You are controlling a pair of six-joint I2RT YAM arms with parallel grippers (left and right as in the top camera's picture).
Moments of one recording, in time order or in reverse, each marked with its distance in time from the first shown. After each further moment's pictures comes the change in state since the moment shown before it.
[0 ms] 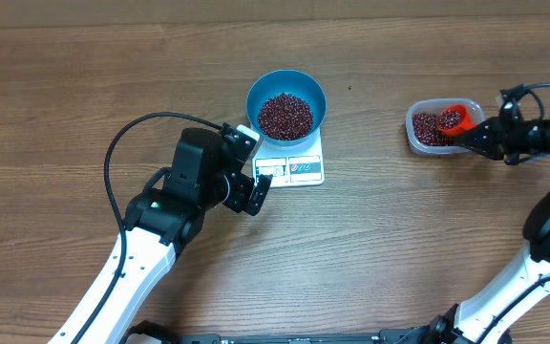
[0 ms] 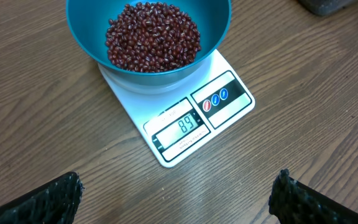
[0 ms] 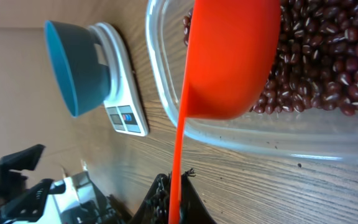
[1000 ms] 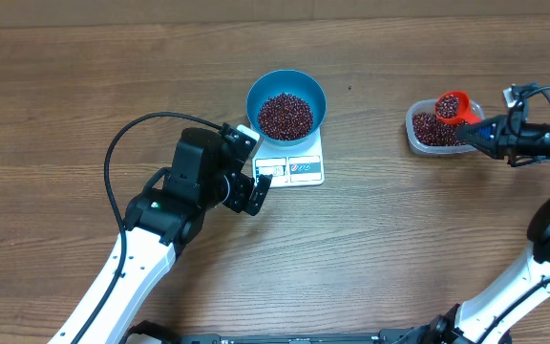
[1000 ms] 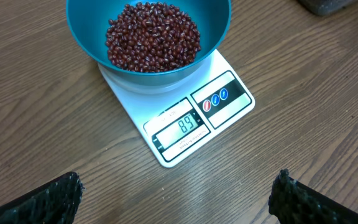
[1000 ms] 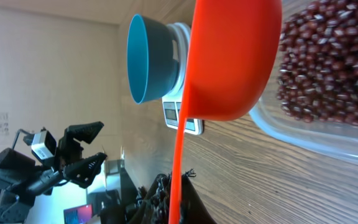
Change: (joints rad) left arm 0.000 0.000 0.000 0.000 0.000 0.000; right arm -0.014 0.001 -0.001 -0.207 -0.231 -0.315
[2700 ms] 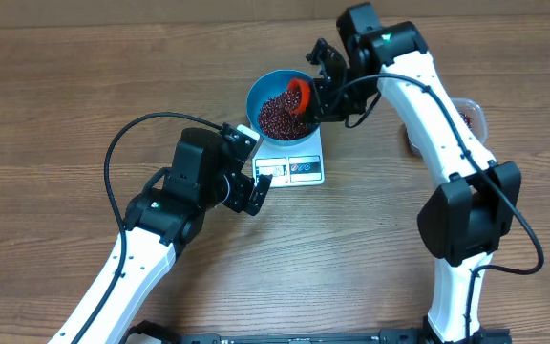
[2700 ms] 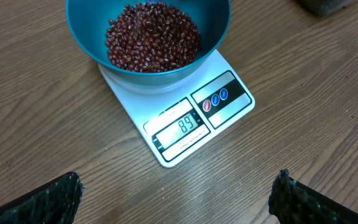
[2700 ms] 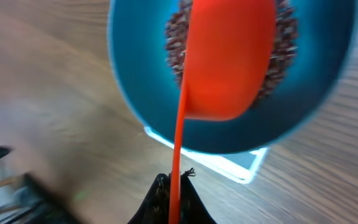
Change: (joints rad) left arm 0.000 0.000 0.000 0.000 0.000 0.000; right arm 0.897 0.010 0.387 0.327 0.662 0.780
